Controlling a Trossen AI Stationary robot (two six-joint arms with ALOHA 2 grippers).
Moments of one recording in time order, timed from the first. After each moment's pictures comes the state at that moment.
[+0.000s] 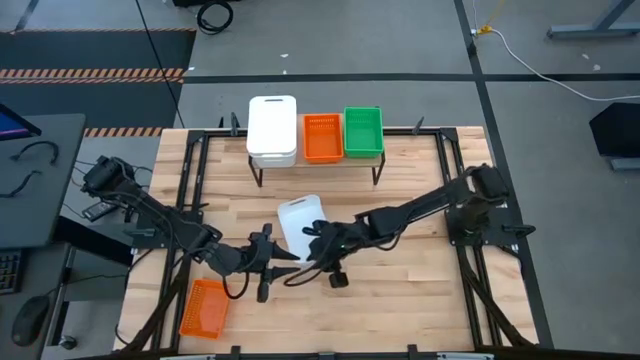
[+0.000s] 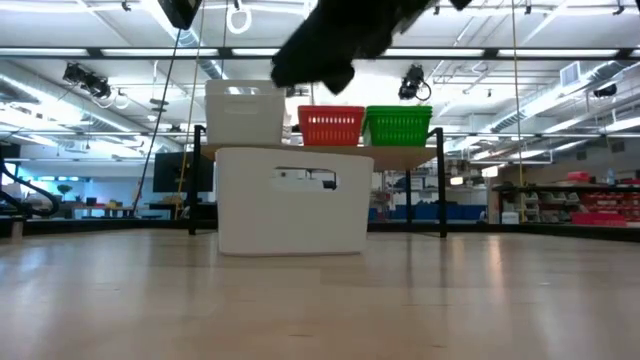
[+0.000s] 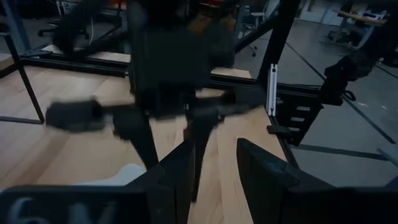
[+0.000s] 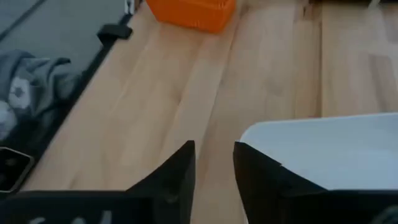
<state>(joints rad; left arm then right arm) -0.59 1.32 0.75 0.32 -0.56 -0.30 0.24 1.83 1.30 -0.15 -0.08 0.04</state>
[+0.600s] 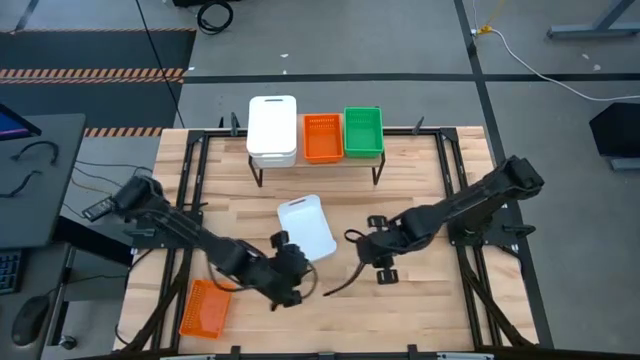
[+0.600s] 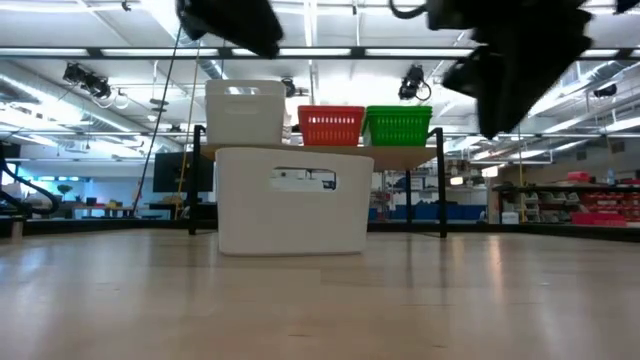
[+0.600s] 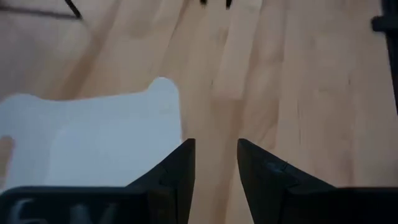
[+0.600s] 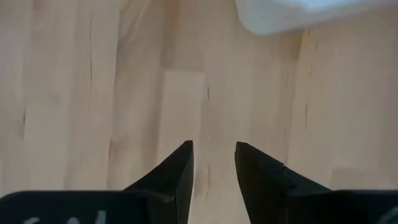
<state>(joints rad) -0.54 1.69 1.29 -0.53 -0.56 -0.58 0.37 1.57 1.13 -0.79 0.07 0.30</state>
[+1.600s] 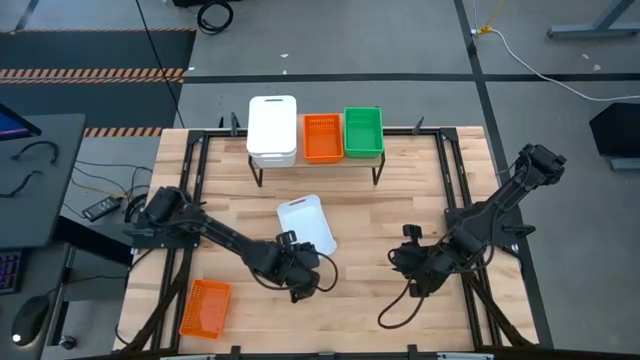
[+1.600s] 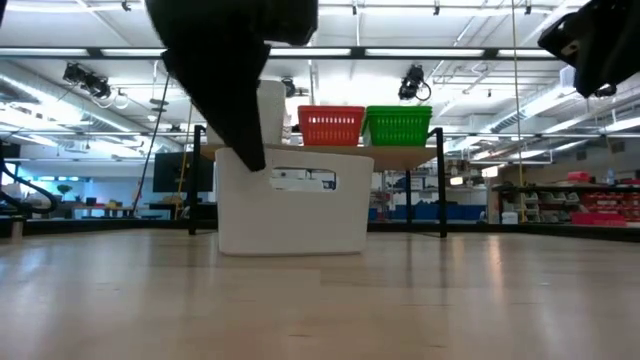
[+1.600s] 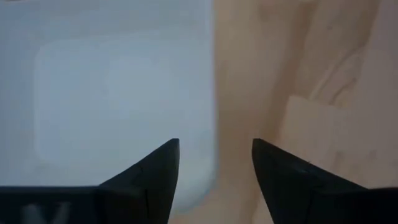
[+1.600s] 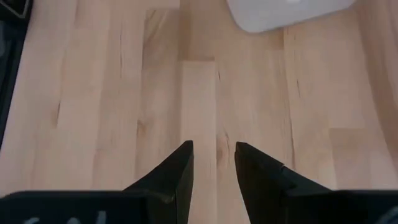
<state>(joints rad) -0.43 1.92 1.43 -0.81 -0.38 -0.64 0.71 1.29 0.90 -0.73 0.40 0.63</state>
